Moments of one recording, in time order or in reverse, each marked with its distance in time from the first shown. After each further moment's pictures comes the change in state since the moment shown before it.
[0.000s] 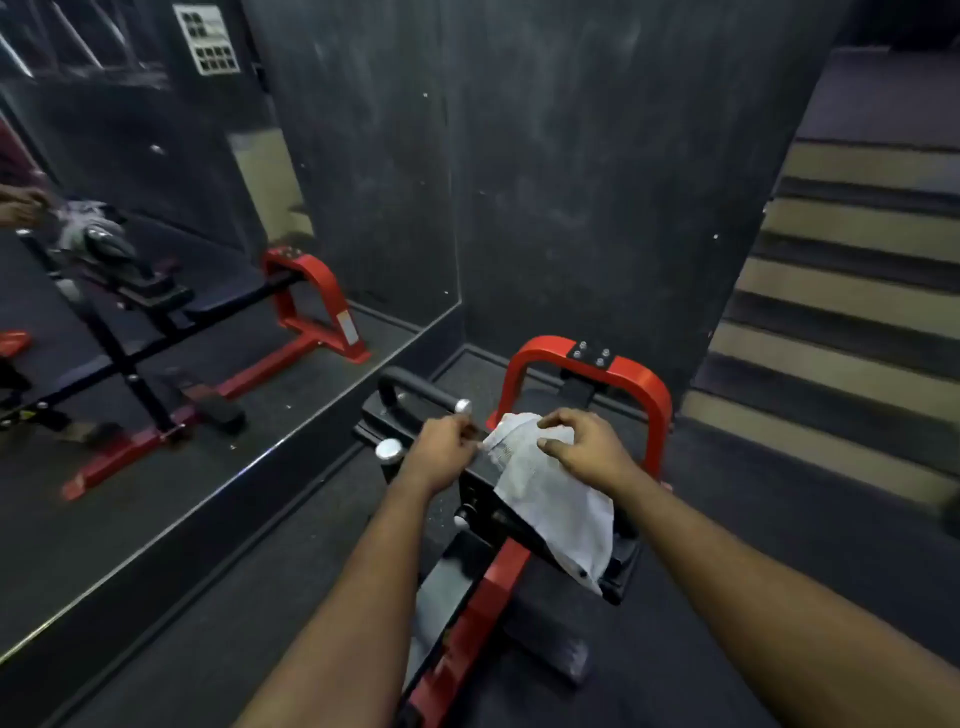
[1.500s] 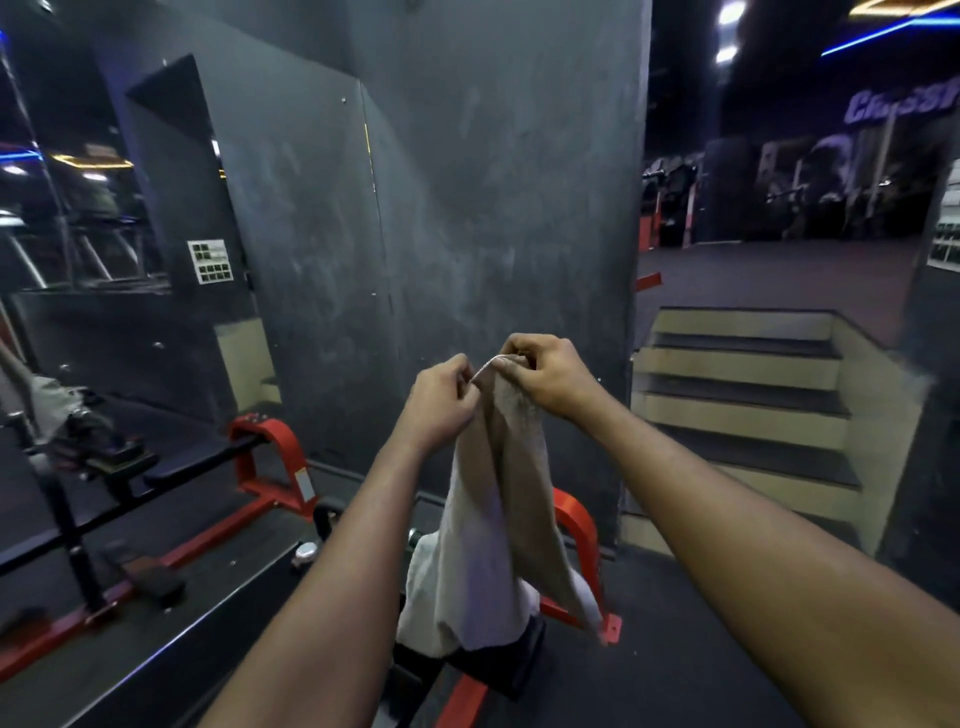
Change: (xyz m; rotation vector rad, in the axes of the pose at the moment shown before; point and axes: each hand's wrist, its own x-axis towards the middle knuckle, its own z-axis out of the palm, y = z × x) left_hand -0.104 0.311 -0.084 -0.022 0.469 0.502; right_hand -0.119 -0.132 -0.282 -0.028 0.420 -0.530
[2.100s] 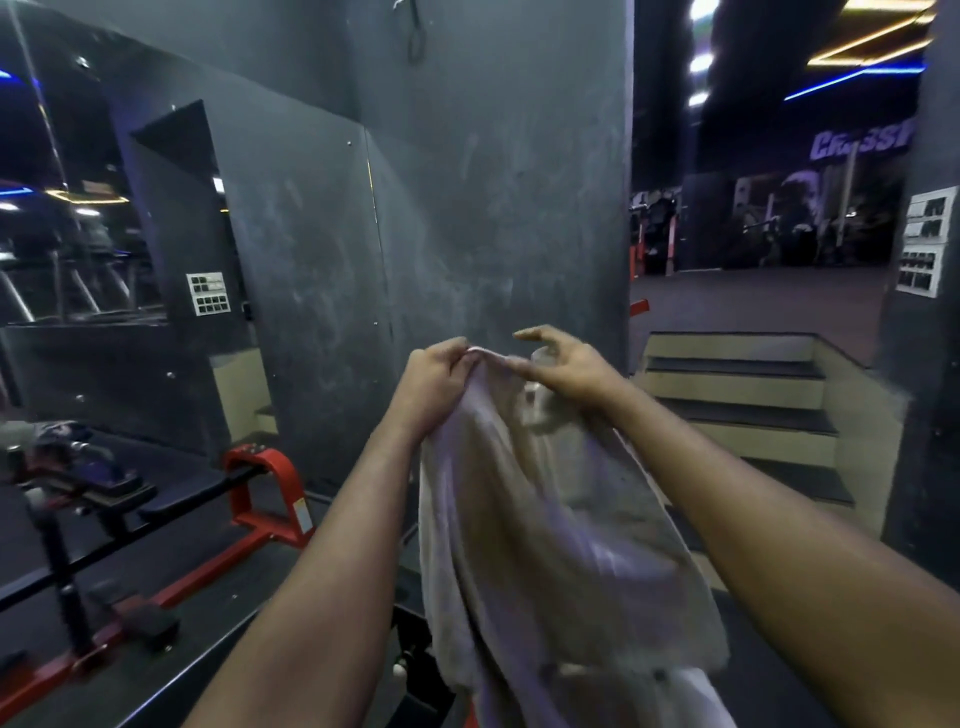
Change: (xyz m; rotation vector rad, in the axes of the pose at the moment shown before) left_hand 0.008 0.014 -0.074 -0.044 0.109 0.183; right_hand -0.002 -0.056 -0.026 0.057 -0.082 0.262
